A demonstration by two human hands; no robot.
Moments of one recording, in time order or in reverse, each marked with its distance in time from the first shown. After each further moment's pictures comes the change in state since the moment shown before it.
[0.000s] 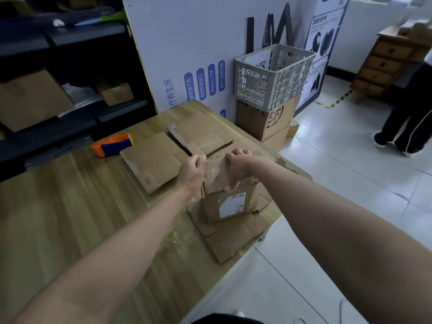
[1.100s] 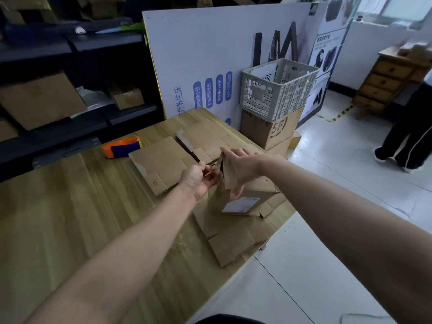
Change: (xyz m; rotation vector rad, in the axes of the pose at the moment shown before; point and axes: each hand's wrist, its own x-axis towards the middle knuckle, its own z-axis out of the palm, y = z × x) left_hand 0.001 0.010 -0.014 -1.286 0.043 -0.656; right_hand -0.019 -0.014 -0.024 -0.025 -0.027 -0.131
